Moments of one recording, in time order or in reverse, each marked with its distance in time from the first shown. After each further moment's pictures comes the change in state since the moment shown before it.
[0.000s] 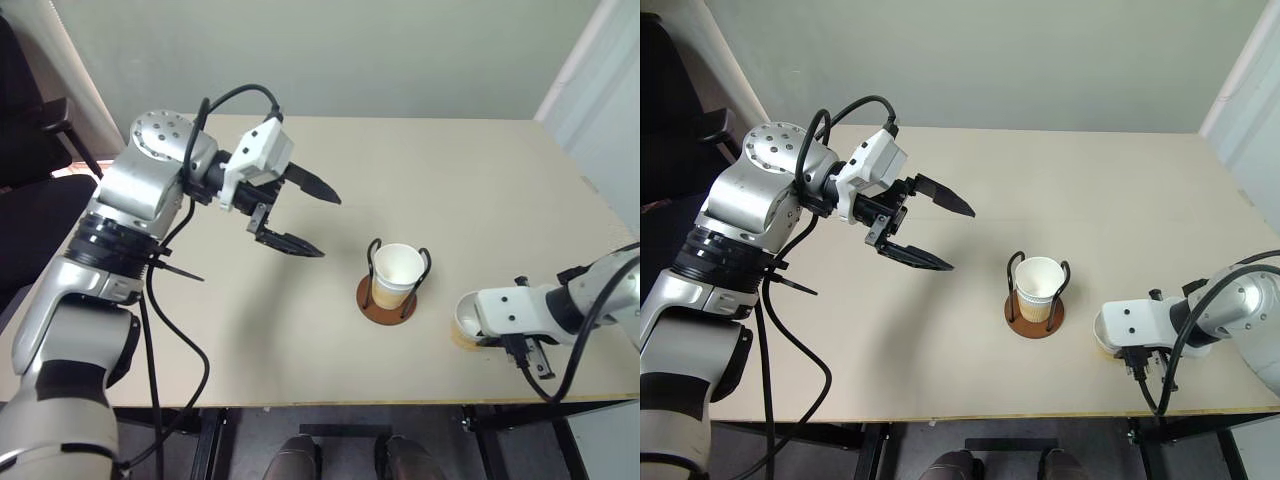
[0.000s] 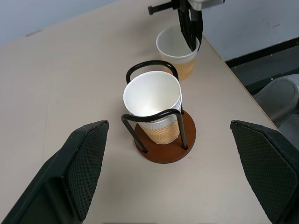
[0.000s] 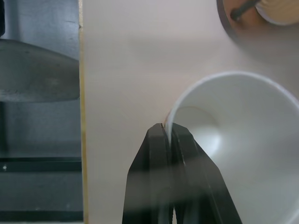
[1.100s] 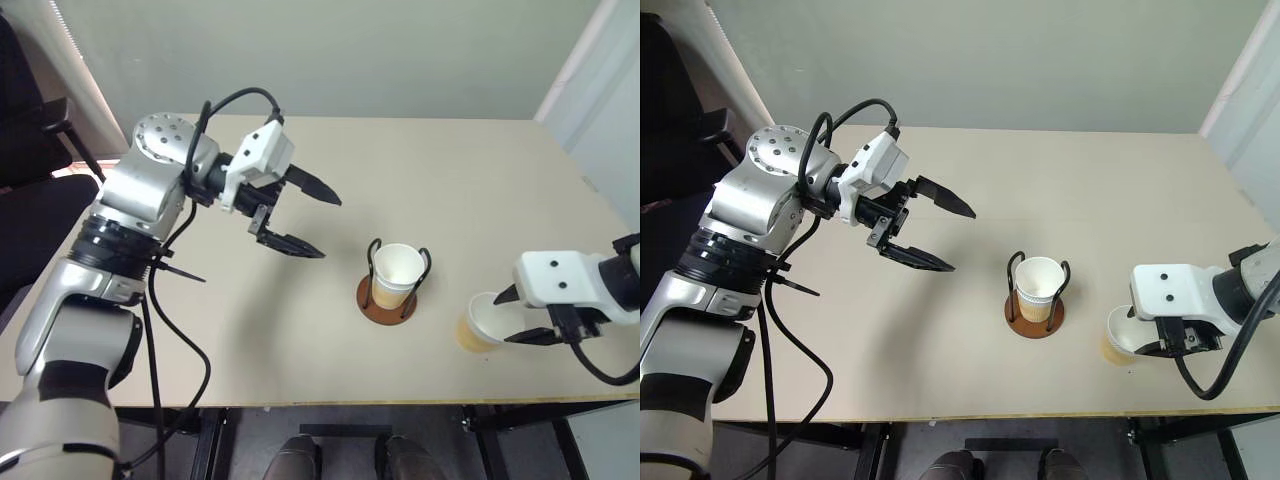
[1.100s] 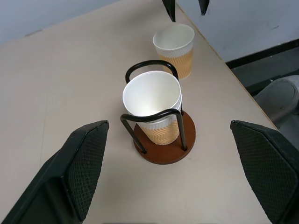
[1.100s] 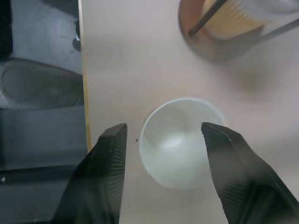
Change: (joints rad) left arm 0.007 -0.010 0.003 0.006 0.002 -0.004 0.000; right arm 0.032 -0.116 -0.192 0.006 0.181 0.023 0.023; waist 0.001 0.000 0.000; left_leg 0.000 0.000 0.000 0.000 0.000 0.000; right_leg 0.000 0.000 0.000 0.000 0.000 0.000
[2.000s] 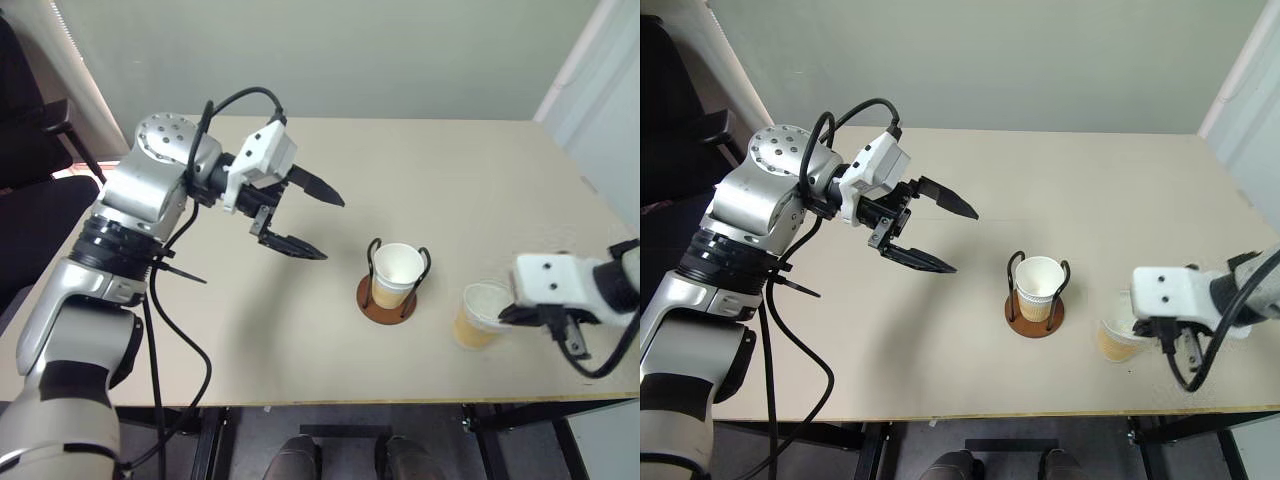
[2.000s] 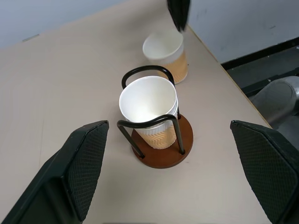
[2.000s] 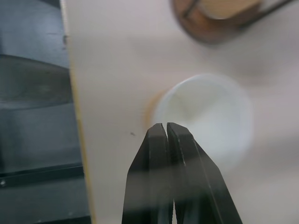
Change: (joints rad) left arm 0.002 -0.005 0.002 -0.018 -0.004 0.005 0.000; right arm -0.035 -0.001 -0.006 0.043 -0.007 0.018 -0.019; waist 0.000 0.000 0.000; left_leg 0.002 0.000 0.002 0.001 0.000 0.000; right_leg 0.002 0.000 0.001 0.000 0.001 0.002
